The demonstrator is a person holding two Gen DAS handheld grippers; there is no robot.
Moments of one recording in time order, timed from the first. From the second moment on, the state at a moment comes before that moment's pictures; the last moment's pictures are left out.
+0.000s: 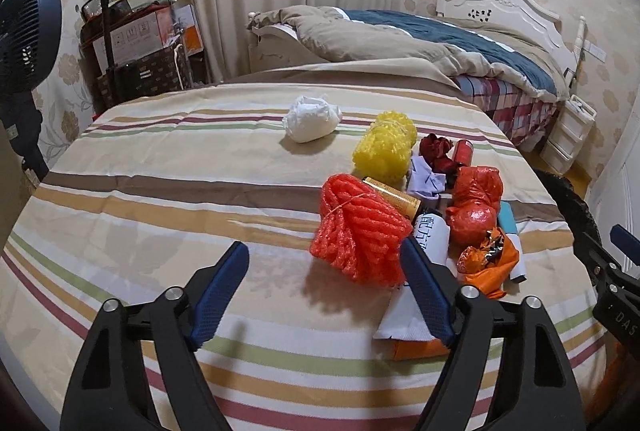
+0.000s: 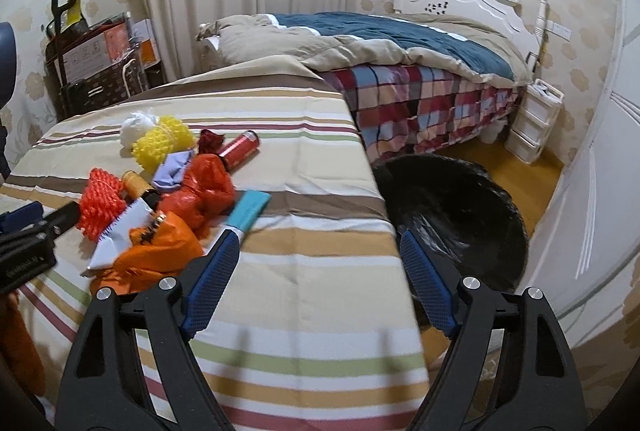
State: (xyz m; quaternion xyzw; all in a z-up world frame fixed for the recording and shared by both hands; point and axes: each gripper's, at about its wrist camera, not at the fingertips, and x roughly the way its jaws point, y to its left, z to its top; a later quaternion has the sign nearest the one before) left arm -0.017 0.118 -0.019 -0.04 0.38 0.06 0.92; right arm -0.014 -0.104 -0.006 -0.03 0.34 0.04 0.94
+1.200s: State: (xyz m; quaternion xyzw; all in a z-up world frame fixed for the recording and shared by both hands) left arm -0.018 0.145 -0.026 -0.07 0.40 0.02 0.91; right arm -0.007 -0.070 -0.011 -0.03 0.36 0.08 0.93
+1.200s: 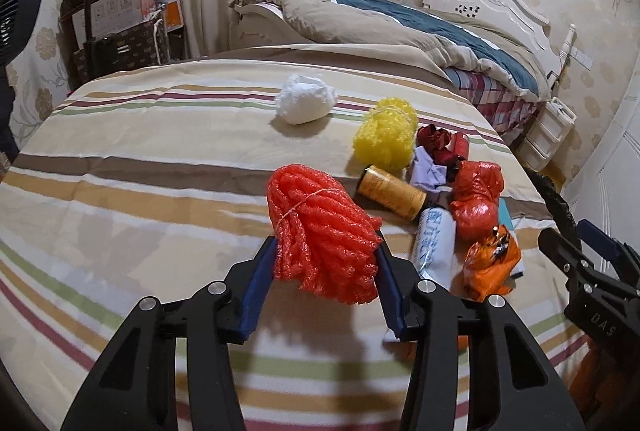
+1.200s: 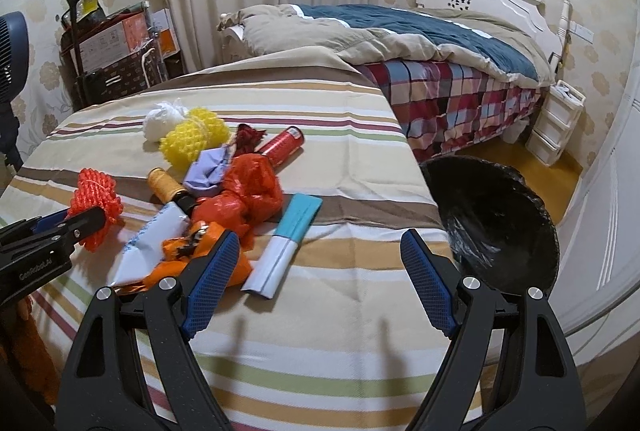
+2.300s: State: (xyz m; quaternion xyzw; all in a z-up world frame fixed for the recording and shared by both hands) left arm -0.062 0.167 -0.022 -0.07 0.37 0.05 0.93; right arm -0.028 -0.010 -0.017 -0.05 0.37 0.17 0.91
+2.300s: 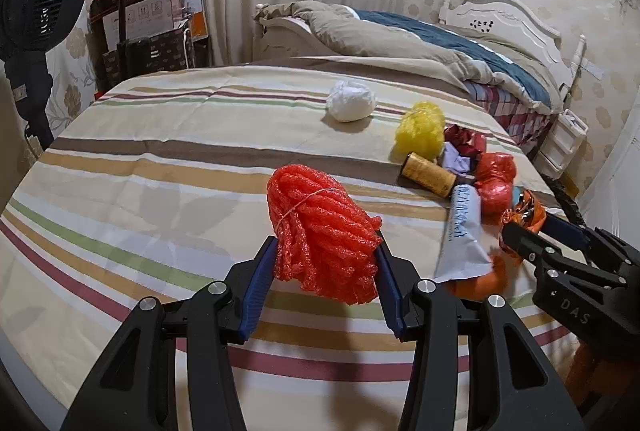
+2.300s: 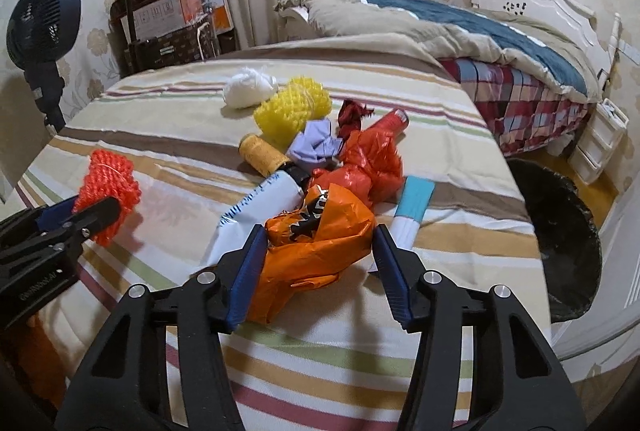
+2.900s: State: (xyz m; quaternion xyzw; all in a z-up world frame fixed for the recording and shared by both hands) left arm -0.037 0.067 0.013 -0.04 0.32 -0.06 0.95; right arm -0.024 -0.119 0.017 -0.01 0.32 0.06 0.95
